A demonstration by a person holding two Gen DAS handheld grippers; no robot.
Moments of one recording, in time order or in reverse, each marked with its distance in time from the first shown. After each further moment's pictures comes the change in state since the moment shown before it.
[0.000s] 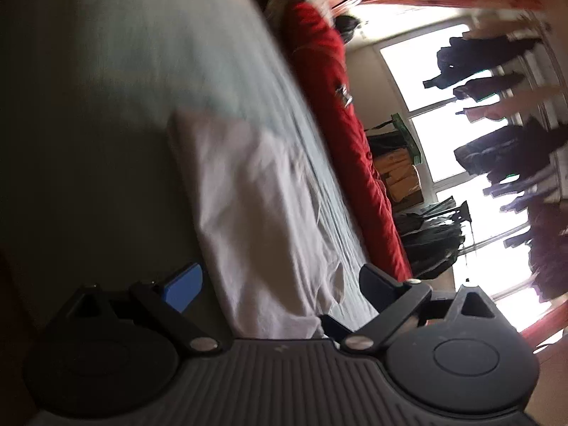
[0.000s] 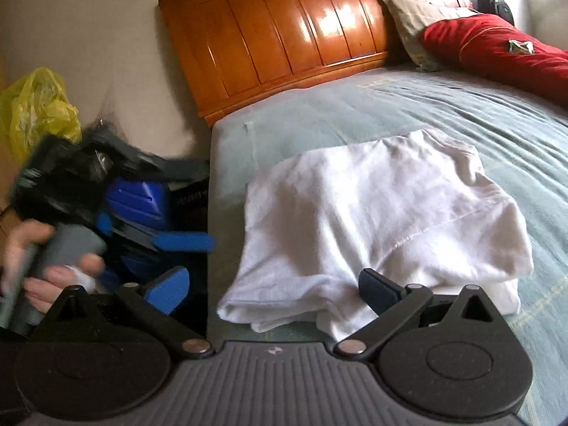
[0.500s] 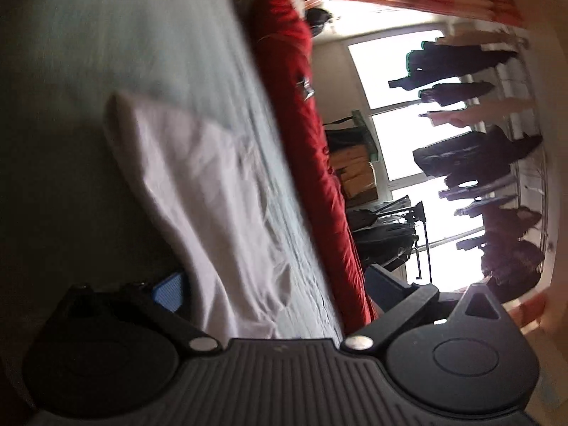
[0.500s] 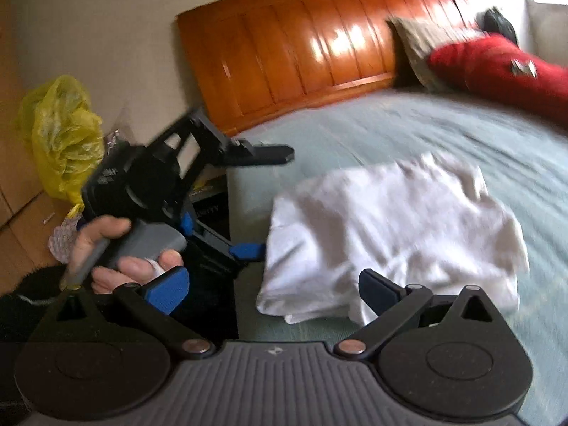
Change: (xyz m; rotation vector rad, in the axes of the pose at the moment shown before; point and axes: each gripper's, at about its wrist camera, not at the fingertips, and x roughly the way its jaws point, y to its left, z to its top) left arm 0.003 -0.017 0.012 0.018 0.014 -0.155; right arm -0.014 0.034 0.003 -0.086 -0.073 0.006
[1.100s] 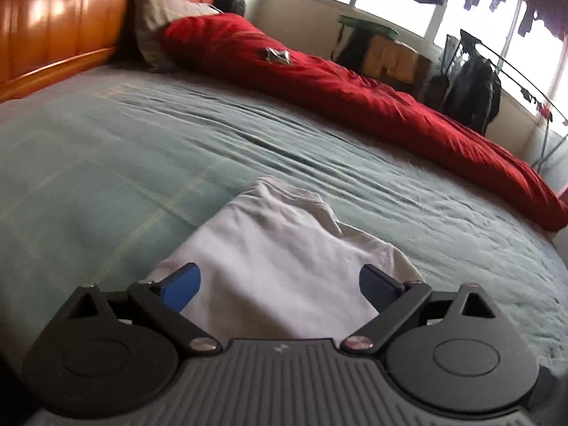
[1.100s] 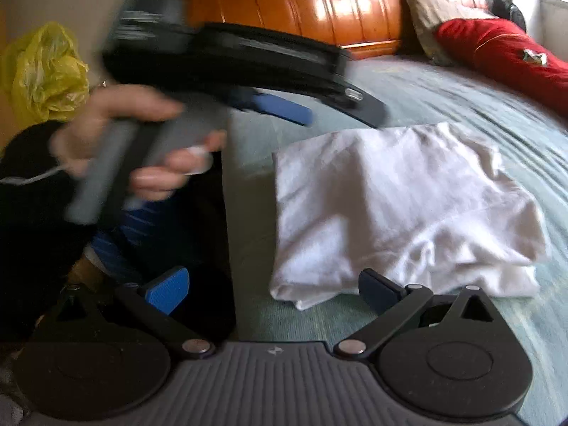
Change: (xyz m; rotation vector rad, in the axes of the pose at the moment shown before) left arm 0.109 -0.093 0.024 0.821 0.145 0.458; right arm 0.028 0.014 -0.004 -0.008 0.166 -0.071
